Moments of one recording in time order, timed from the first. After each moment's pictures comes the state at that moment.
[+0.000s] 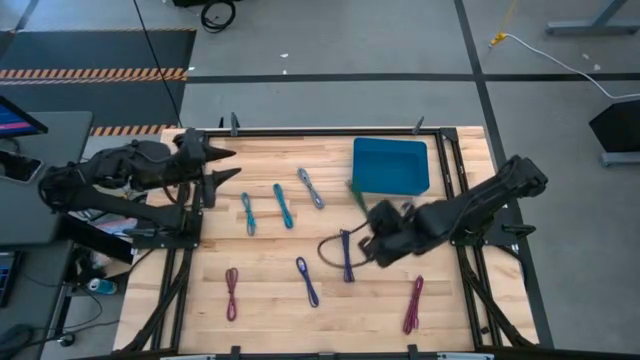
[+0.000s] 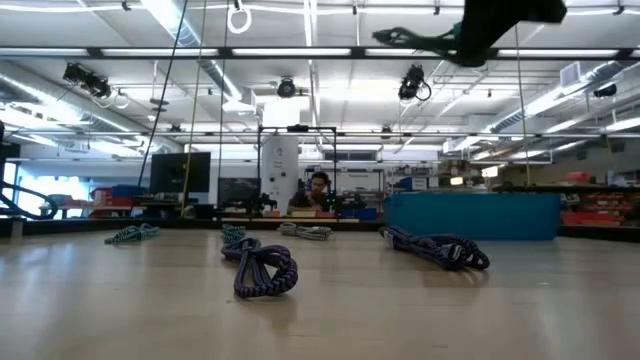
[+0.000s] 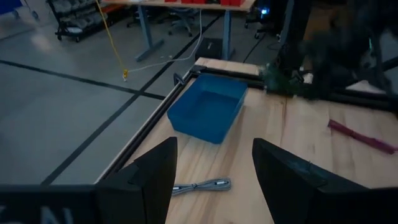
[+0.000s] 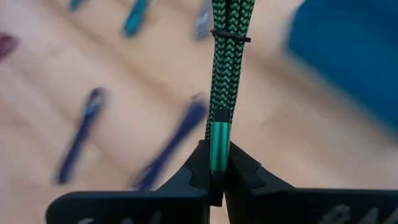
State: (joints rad) left arm -0.05 0.80 1.20 -0.75 -0.44 -0.12; right arm 0.42 1.53 1.43 -1.24 0.53 1.29
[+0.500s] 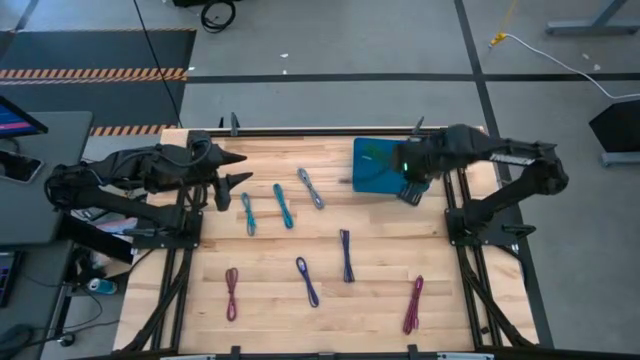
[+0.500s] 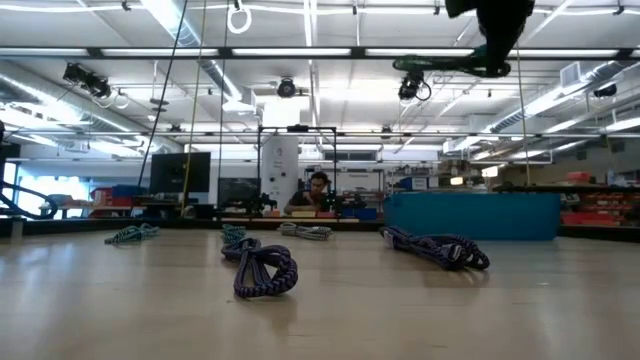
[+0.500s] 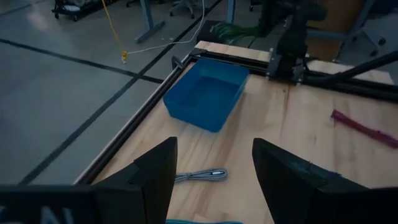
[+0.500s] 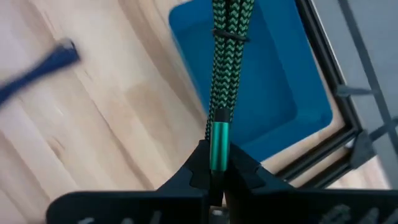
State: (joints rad) left arm -0.05 0.87 1.20 -0.75 -0.44 -0.19; right arm -0.14 1.33 1.51 -1.54 0.25 0.31
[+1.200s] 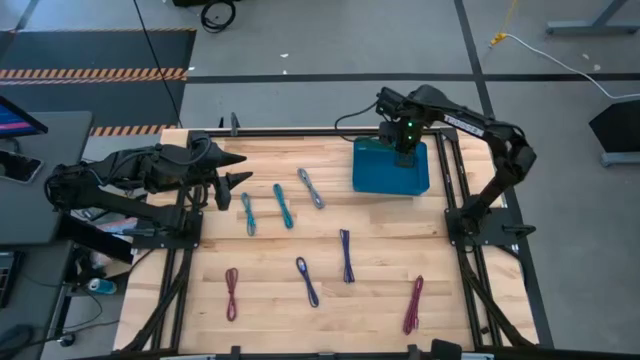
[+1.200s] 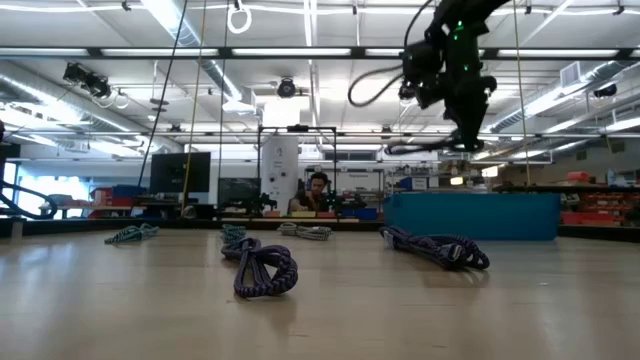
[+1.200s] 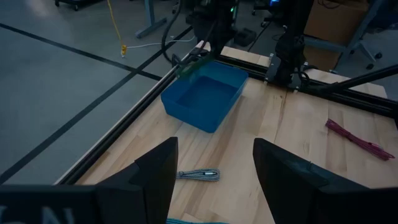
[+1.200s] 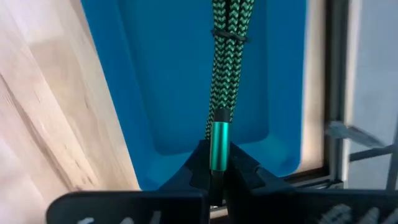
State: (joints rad) left arm -0.05 0.87 1.20 -0.75 -0.44 -0.26; right arm -0.70 1.62 1.47 -1.40 0.04 -0.45
